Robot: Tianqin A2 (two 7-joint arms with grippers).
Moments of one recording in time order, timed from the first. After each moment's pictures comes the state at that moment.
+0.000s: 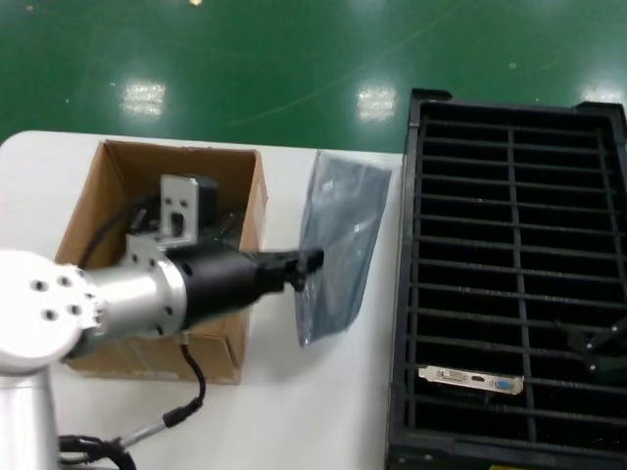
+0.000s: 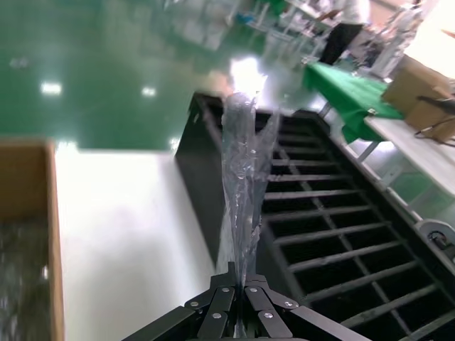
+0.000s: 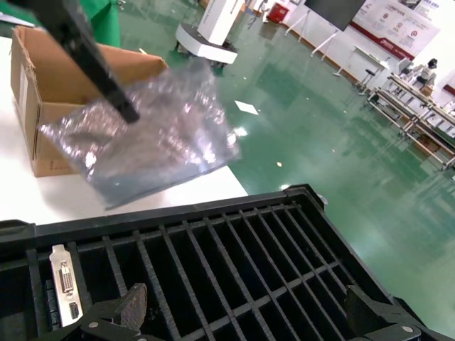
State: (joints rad) left arm -0.62 -0.05 1.34 -1.59 -0.73 1.33 -1.04; right arm 0.20 0.83 -1.49 1.90 1.28 -0.79 0.48
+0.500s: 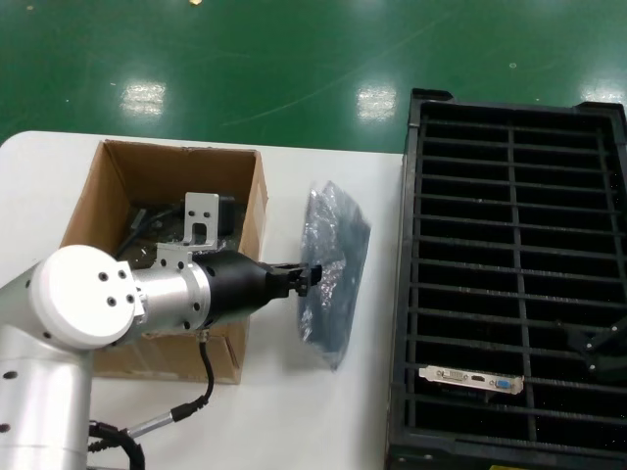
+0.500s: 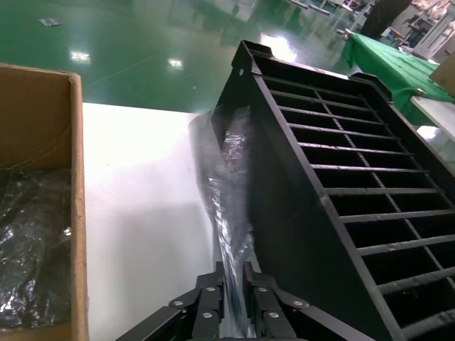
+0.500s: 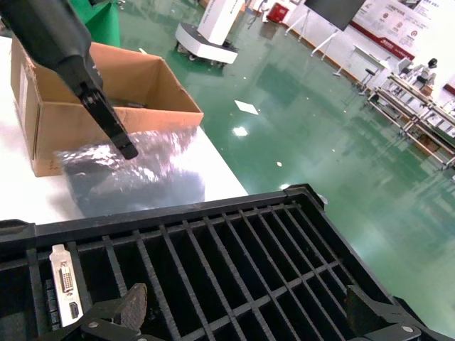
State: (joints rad) left arm -0.69 -0.10 1.47 -1.31 -0.70 1.12 -1.10; right arm 0.20 0.83 -1.49 1.90 1.28 -0.79 0.48
